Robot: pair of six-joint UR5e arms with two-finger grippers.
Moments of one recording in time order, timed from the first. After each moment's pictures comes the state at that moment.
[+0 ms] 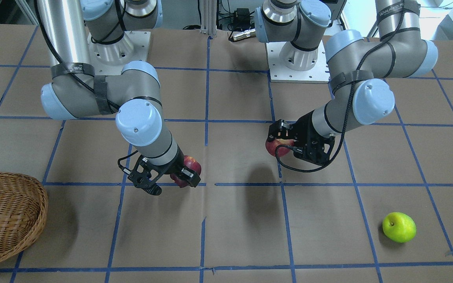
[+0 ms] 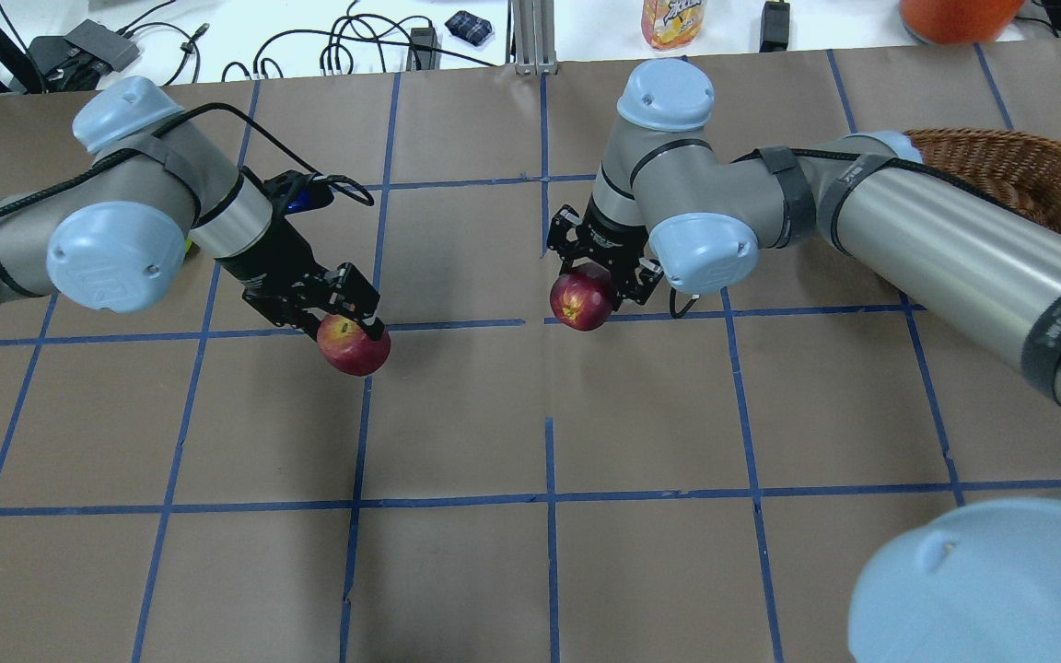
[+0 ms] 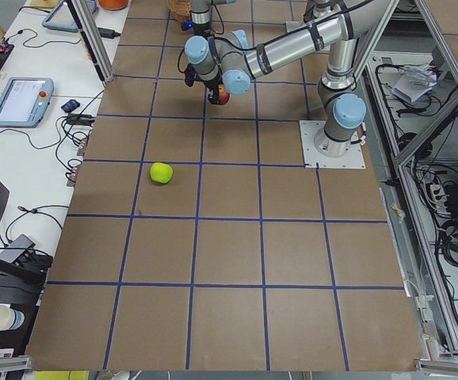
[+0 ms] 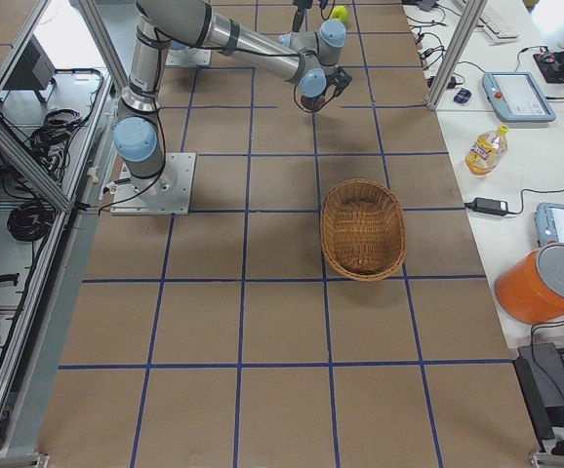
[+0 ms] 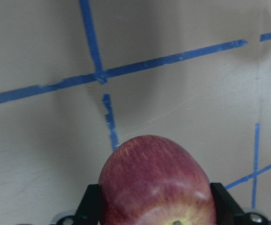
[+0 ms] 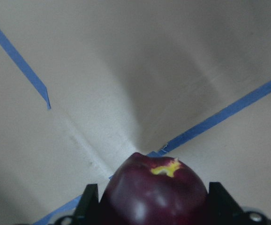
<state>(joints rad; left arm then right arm) -1.50 -1.77 -1.85 -1.35 1.26 0.27 1.77 -1.15 1.68 -2.10 -1.42 0.79</state>
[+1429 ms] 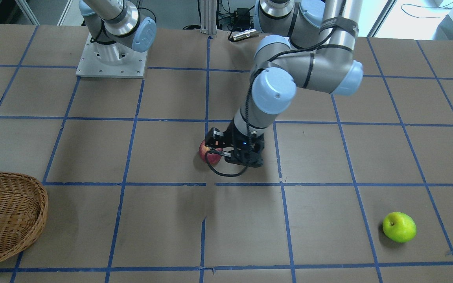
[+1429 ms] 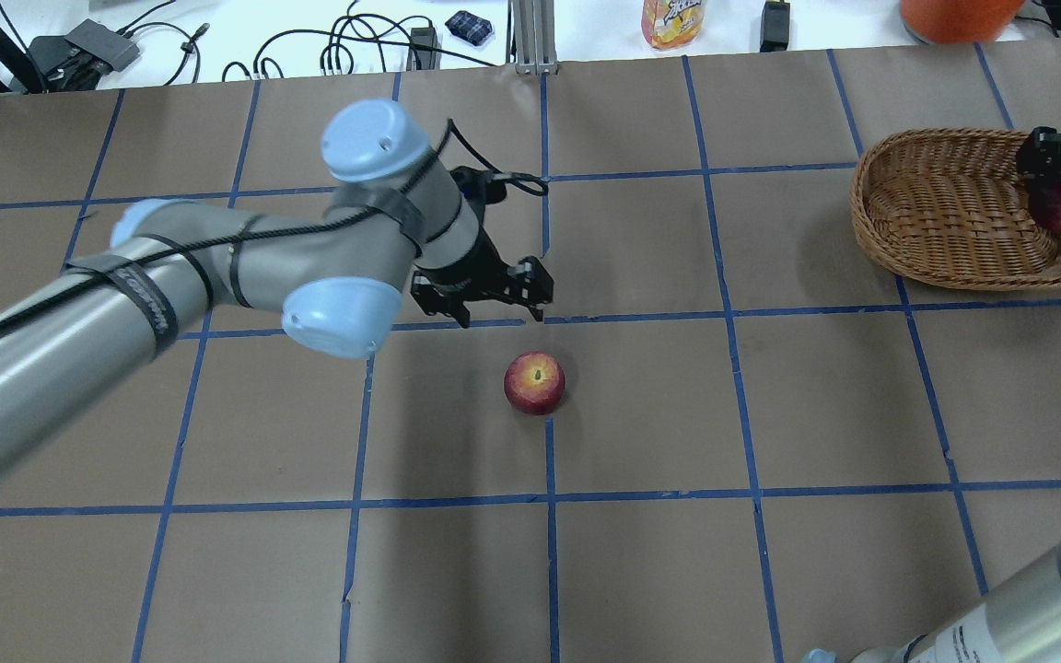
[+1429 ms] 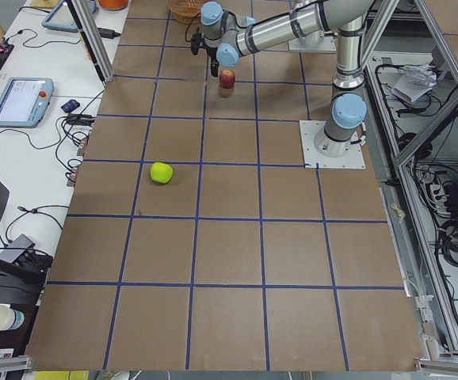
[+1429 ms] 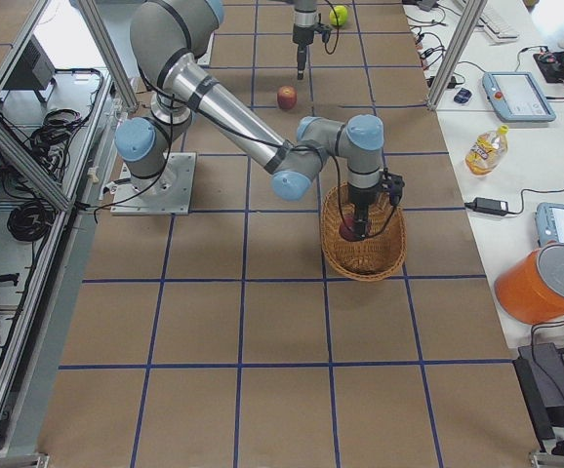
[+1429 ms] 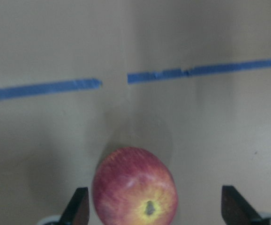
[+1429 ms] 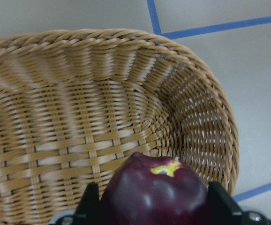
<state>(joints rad) -1.72 -1.86 -1.76 -1.12 1.32 -0.08 1.03 -1.09 1.56 -2.30 -1.69 -0.35</state>
